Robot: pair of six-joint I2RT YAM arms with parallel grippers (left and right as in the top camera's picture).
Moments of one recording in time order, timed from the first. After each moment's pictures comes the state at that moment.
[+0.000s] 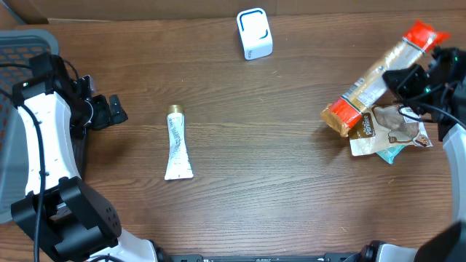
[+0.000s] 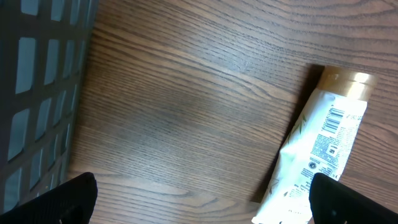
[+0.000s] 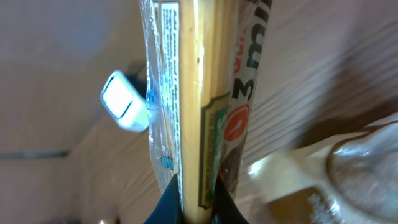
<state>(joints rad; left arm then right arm) 0.42 1.77 1.57 -1.20 0.10 0.03 -0.33 1.49 1.17 -0.47 -0.55 0.54</state>
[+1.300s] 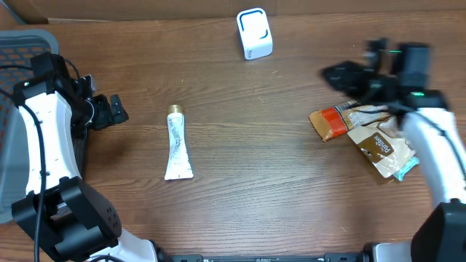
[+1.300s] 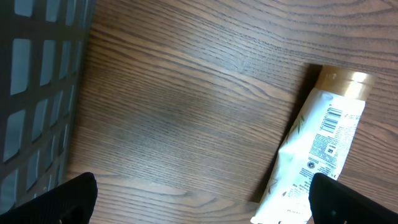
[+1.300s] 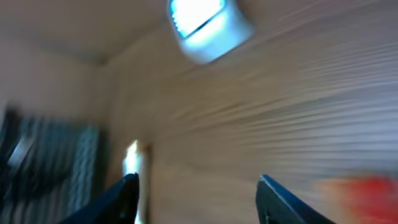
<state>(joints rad) 0.41 1.77 1.57 -1.20 0.10 0.03 0.04 1.58 1.20 -0.39 -0.69 0.42</state>
